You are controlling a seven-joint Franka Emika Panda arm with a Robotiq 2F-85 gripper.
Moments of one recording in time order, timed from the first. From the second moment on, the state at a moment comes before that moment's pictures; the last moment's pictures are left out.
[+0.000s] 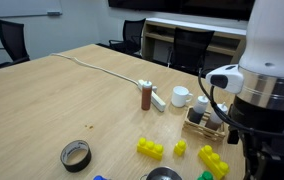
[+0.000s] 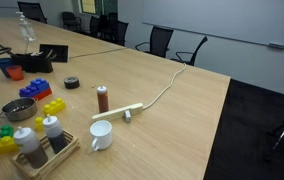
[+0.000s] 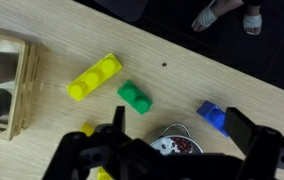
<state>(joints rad) 0.45 0.03 0.45 -2.37 0.16 2.28 0.23</state>
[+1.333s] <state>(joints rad) 0.51 0.23 0.49 -2.31 0.19 2.42 0.11</state>
